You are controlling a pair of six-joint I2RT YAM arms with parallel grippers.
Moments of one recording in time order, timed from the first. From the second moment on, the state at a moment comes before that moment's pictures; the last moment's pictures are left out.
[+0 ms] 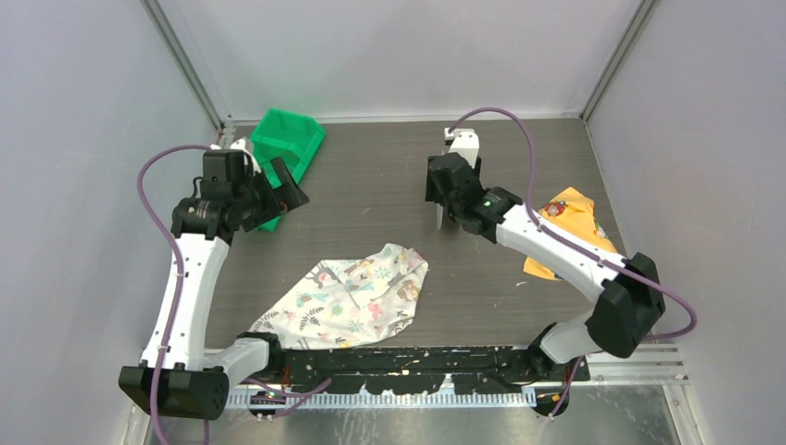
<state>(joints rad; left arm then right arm) -0.07 1.09 1.28 -0.93 0.14 -0.50 0.72 1.47 1.21 -0.36 0.61 0.44</state>
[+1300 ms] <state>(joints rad) -0.11 2.13 2.18 -1.19 -0.47 -0.47 0.65 1.01 1.13 -0.55 0.73 0.41</state>
